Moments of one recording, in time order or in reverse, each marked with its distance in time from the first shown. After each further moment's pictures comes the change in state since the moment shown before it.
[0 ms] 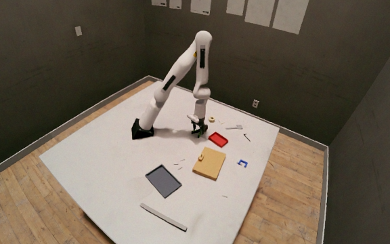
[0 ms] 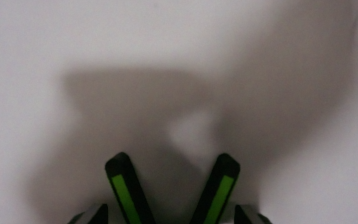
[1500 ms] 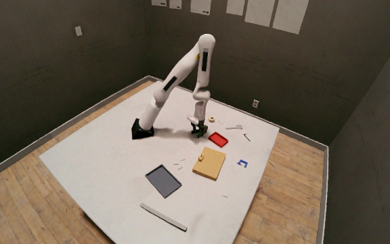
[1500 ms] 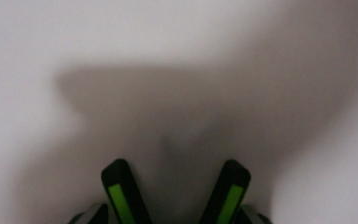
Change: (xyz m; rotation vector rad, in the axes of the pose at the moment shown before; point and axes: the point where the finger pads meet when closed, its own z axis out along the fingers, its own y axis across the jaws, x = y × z) arm 0.001 -0.002 0.015 0.002 0.000 0.004
